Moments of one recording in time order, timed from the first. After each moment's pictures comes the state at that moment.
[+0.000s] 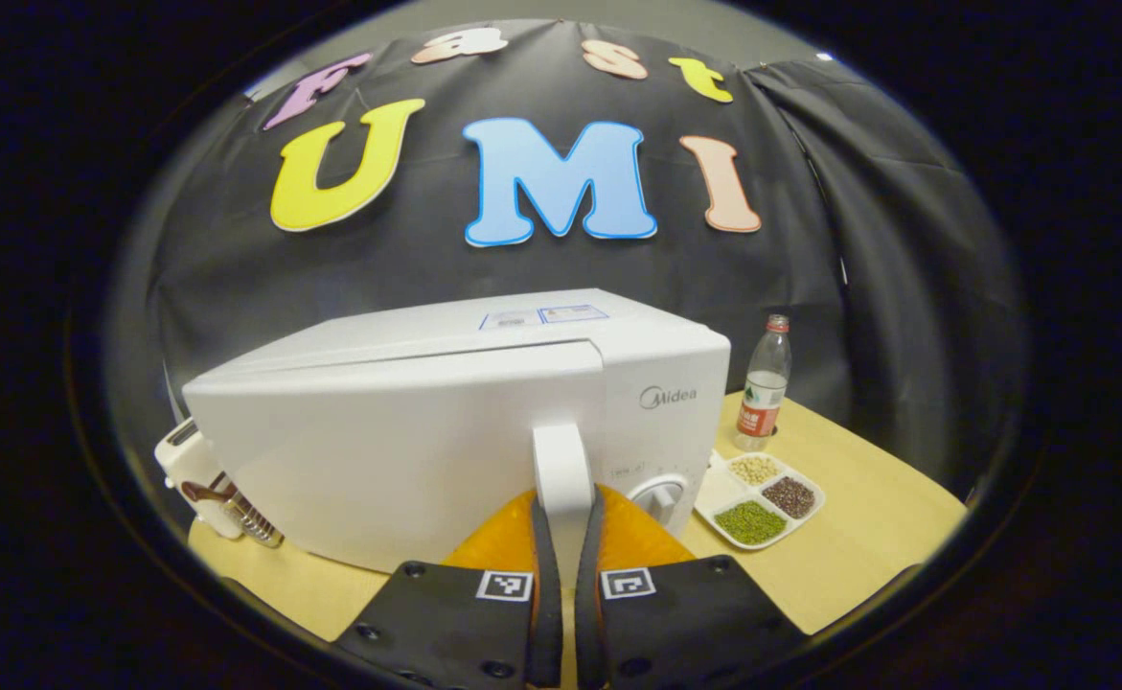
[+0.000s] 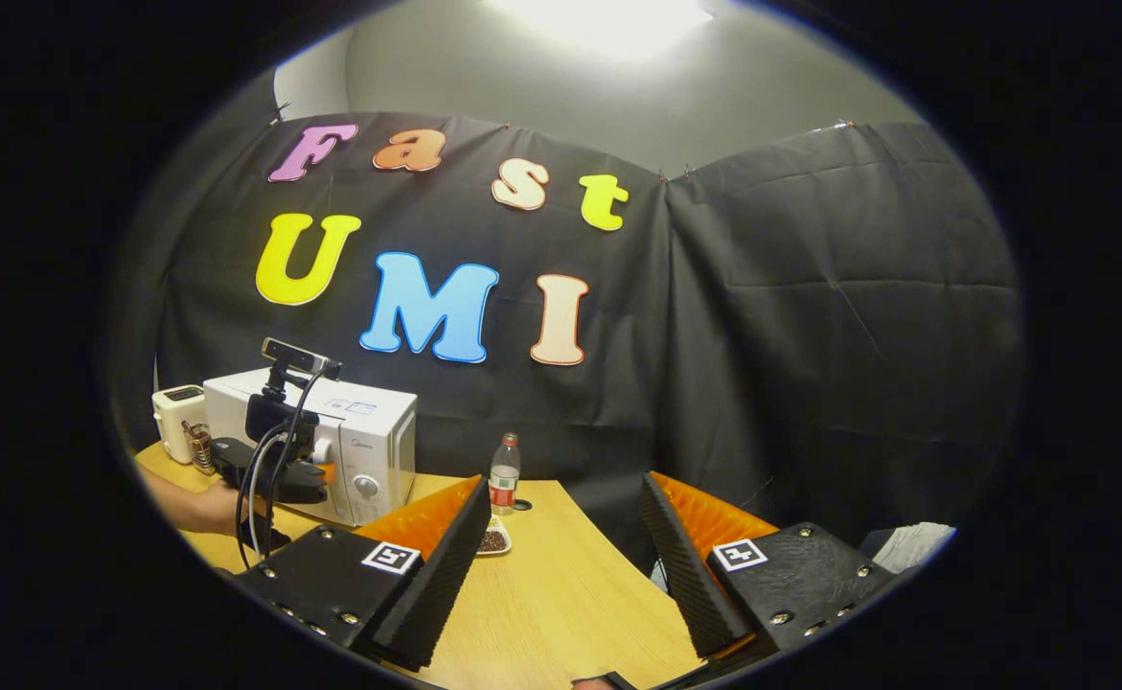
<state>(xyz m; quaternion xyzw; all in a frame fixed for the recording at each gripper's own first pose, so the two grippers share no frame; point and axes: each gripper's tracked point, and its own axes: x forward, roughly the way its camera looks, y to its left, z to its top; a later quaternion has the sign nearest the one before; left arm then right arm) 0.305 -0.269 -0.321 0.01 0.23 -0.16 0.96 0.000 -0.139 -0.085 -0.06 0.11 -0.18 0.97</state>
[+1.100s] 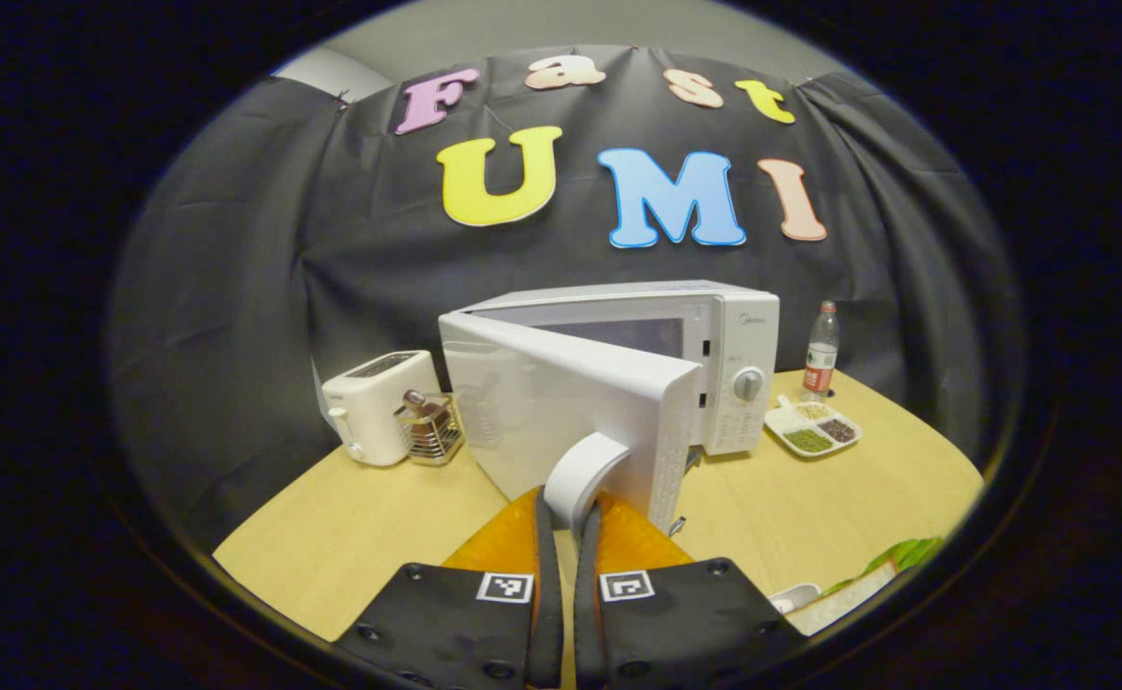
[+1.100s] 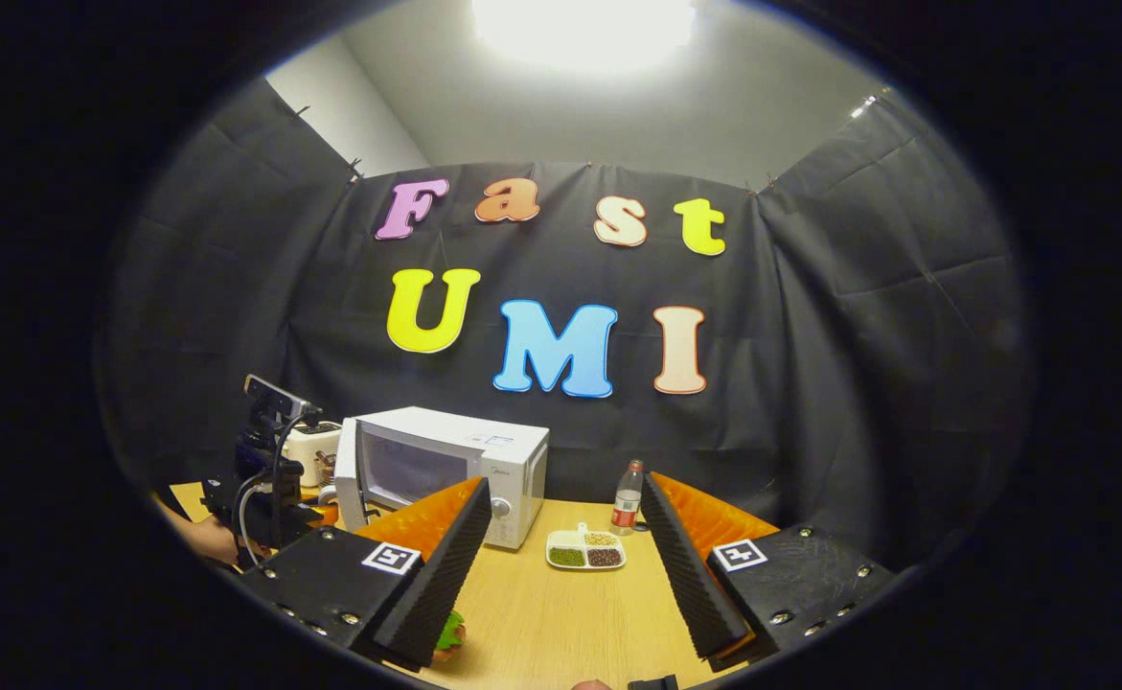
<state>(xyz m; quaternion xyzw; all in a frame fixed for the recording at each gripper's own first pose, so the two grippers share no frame) 0.130 -0.081 -0.291 0.04 0.22 -0.02 0.97 -0.024 -0.063 -0.063 -0.02 0.06 0.02 1.00</state>
